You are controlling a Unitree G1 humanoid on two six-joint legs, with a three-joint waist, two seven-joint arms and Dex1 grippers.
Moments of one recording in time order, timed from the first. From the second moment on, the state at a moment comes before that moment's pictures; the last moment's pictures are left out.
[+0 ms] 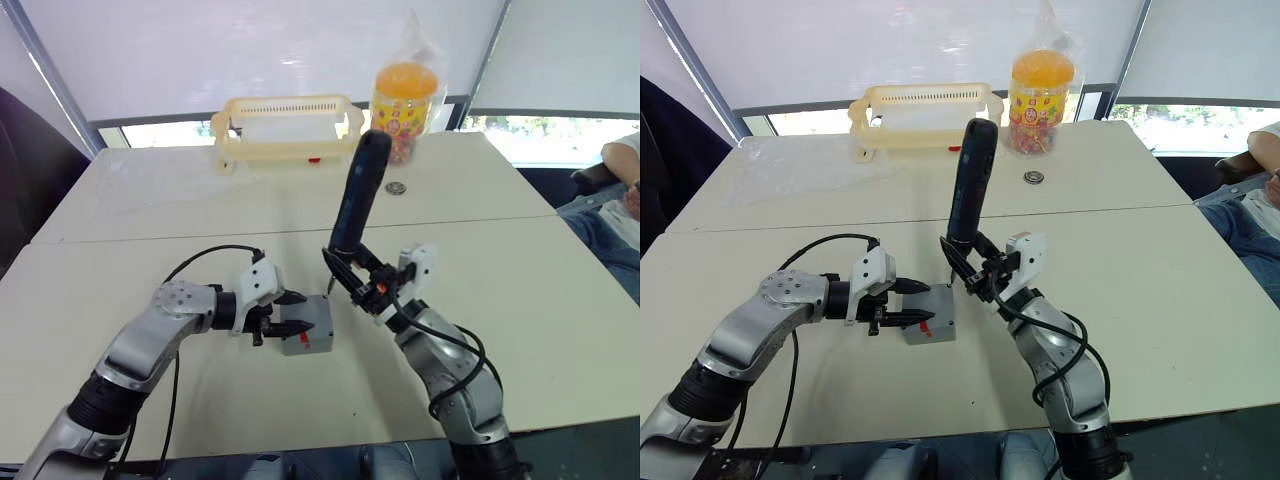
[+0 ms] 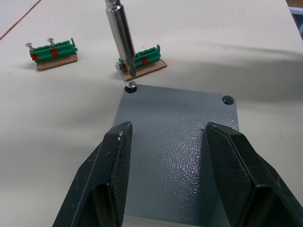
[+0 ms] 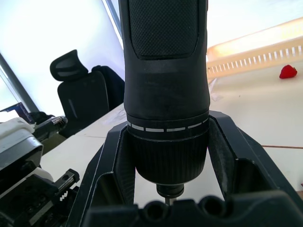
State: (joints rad) left arm -0.42 0.66 -0.22 -0.24 -0.34 0.51 -1.02; right arm -0.22 -0.08 0.12 -0.35 0.40 0.32 0.37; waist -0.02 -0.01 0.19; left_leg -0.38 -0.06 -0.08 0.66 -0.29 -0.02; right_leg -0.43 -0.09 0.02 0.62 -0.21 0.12
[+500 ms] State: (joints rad) left arm -0.42 0.66 -0.22 -0.25 -0.33 0.52 -1.01; right arm -0.22 -0.07 0.15 -0.32 0.37 0.27 0.39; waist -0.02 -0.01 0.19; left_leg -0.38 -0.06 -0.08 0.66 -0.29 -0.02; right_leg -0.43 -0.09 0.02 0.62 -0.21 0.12
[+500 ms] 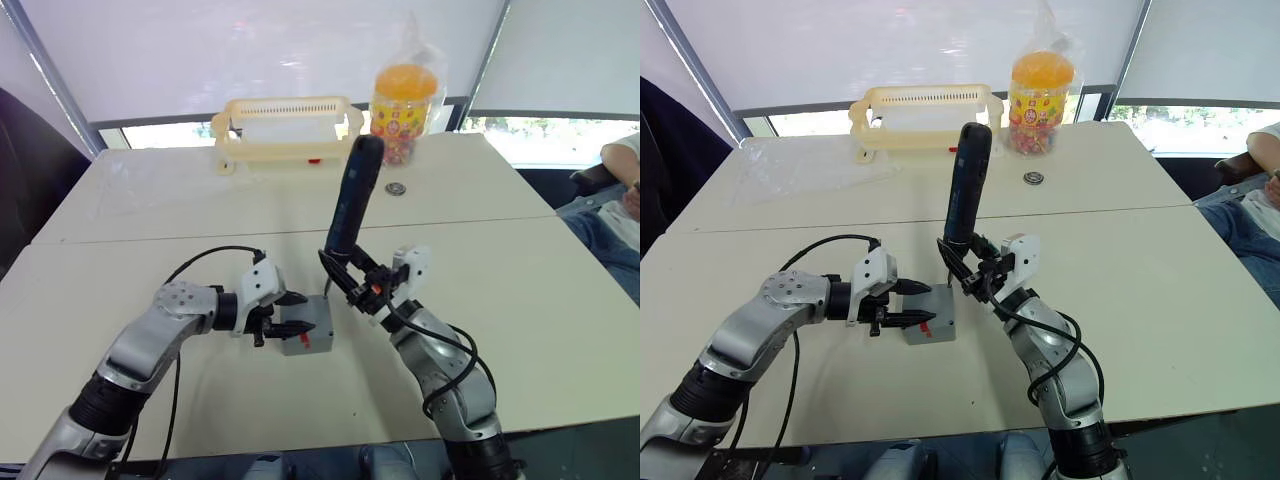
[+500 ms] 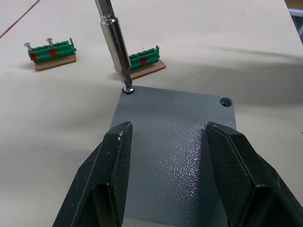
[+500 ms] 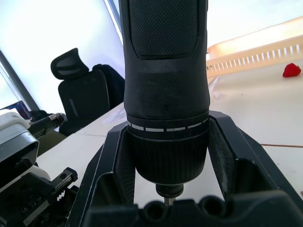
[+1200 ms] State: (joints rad) left arm -0.40 0.66 -0.22 -0.26 -0.33 0.52 -1.01; right arm -0.23 -0.13 0.23 -0.27 0.20 0.11 0.43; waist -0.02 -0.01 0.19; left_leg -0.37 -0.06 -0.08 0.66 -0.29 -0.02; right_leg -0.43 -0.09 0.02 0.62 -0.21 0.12
